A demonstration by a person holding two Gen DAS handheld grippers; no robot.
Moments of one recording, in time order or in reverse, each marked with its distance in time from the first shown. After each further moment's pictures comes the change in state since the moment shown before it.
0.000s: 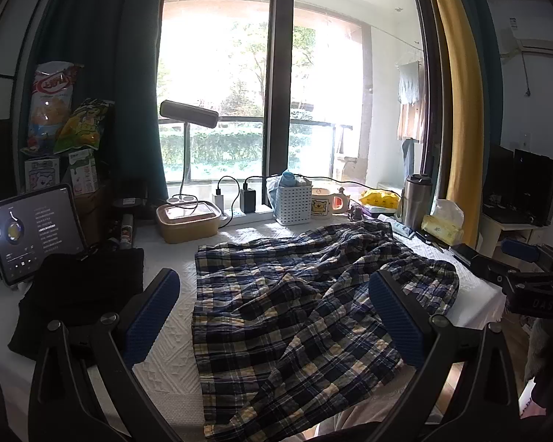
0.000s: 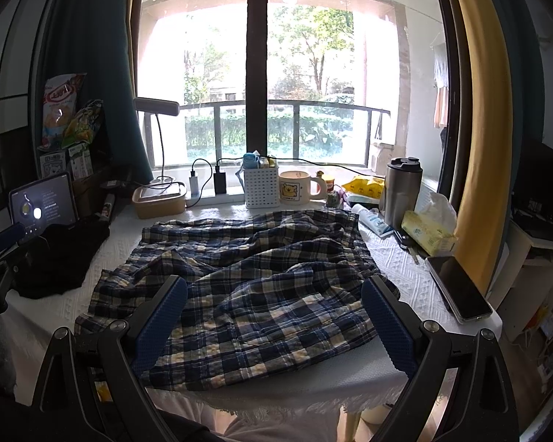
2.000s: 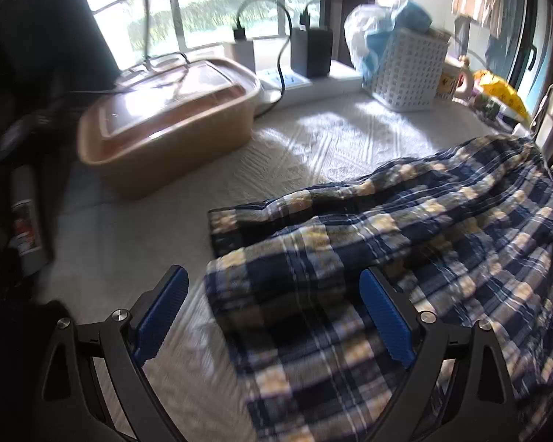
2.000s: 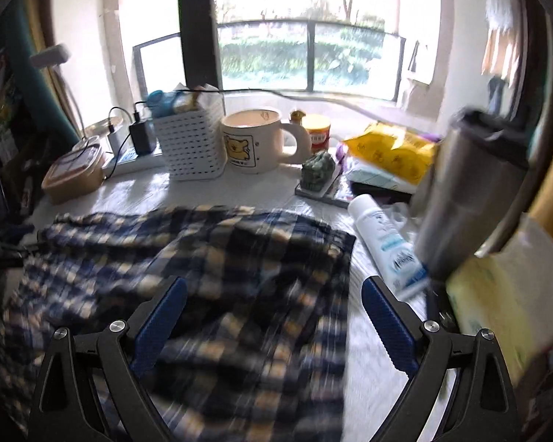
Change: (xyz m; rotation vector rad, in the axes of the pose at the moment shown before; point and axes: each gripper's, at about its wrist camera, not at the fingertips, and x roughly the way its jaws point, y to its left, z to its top) left arm 0.363 0.116 -0.007 0.058 0.633 0.046; right arm 0.337 -0.150 0.087 0.010 0.379 0.137
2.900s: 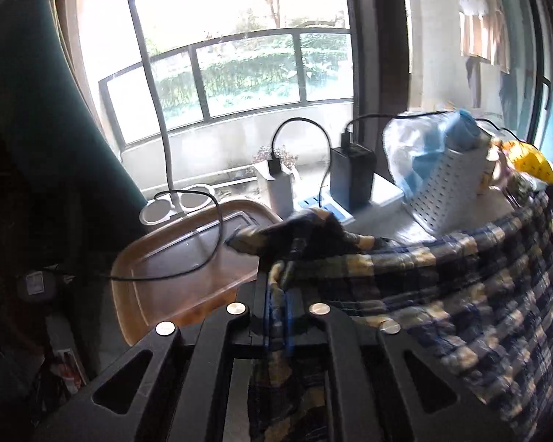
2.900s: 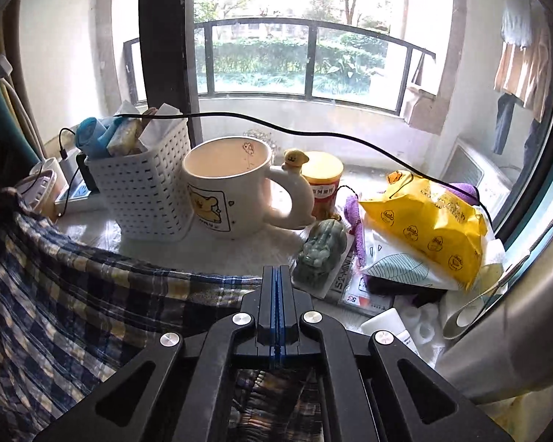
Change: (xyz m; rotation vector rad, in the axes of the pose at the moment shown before) left arm -0.010 0.027 0.103 0.008 -0.274 0.096; right arm 0.085 0.016 0.082 -0.084 -0.055 -0.095
